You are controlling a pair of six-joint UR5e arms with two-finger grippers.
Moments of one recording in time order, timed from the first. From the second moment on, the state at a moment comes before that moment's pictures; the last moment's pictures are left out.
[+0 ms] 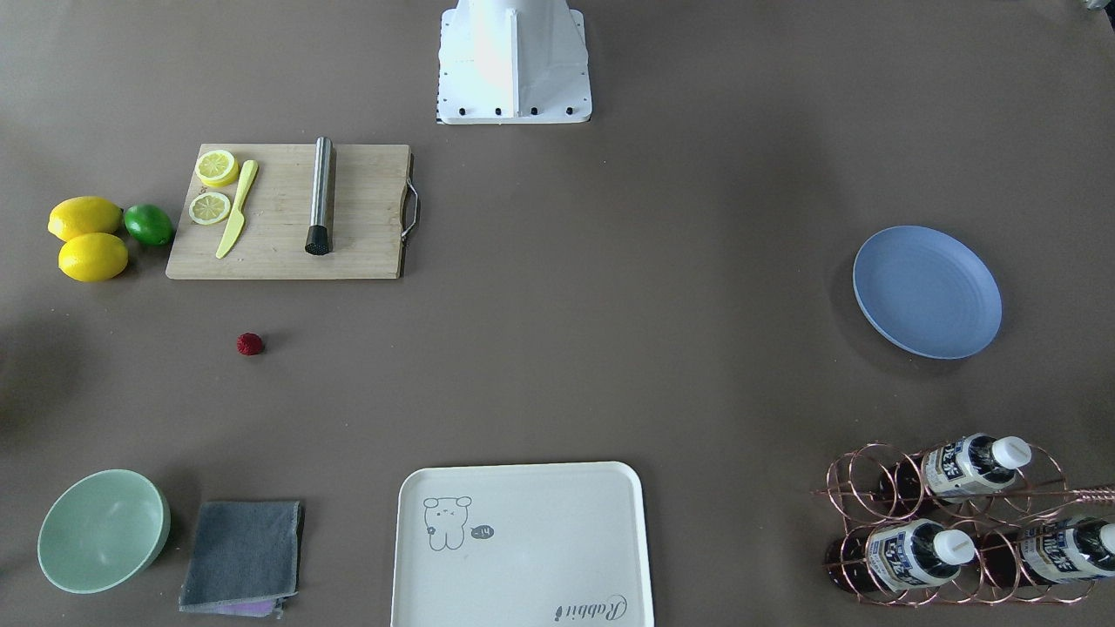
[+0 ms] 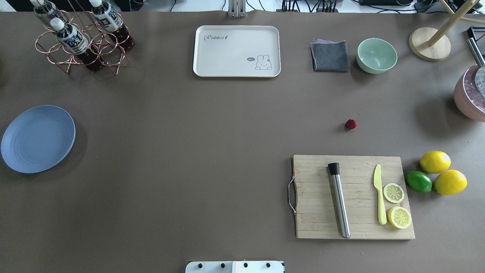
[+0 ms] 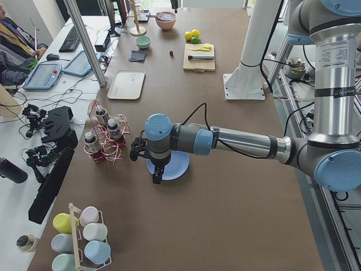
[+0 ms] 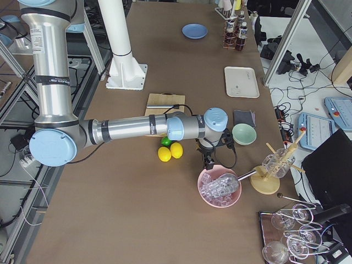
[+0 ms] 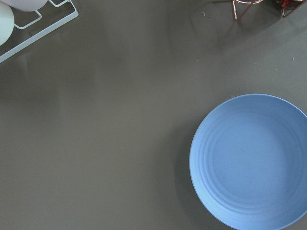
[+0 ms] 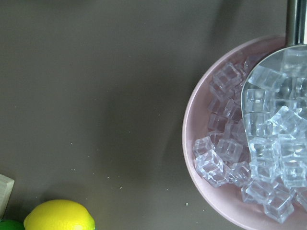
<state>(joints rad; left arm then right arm) -1.52 -1.49 -1.79 -1.59 -2.39 -0.01 1.41 -1.54 1.68 -1.60 2.37 -0.14</state>
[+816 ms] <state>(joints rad) -1.38 -1.51 -1.53 -1.97 -2.39 -0.25 1.40 -1.54 1.67 -1.60 2.38 -0.14</state>
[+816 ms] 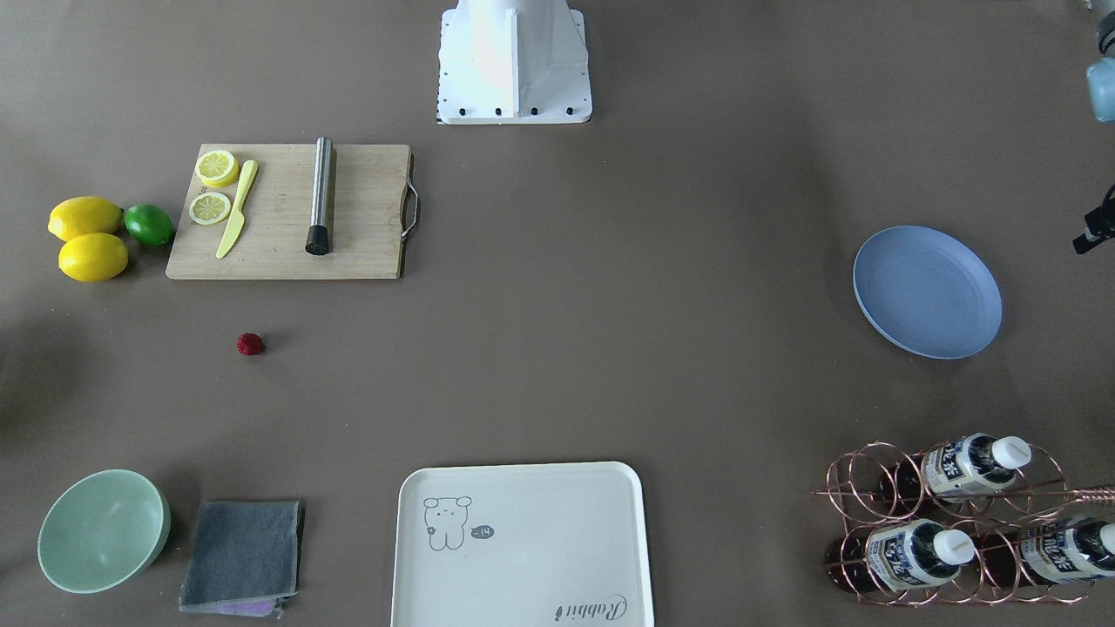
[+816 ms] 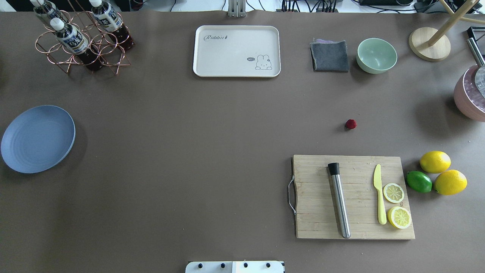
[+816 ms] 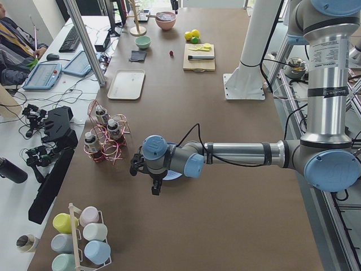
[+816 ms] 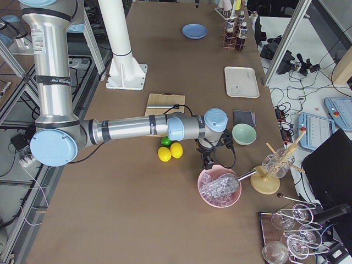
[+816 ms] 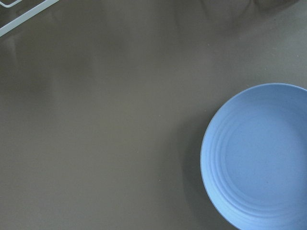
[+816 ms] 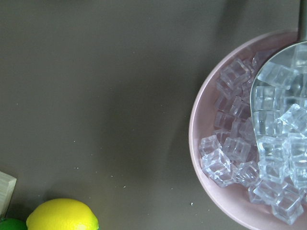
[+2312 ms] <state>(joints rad) -1.17 -1.61 -1.28 -2.34 -2.39 -0.50 1.39 -1.54 1.68 -1.60 2.41 -0.12</state>
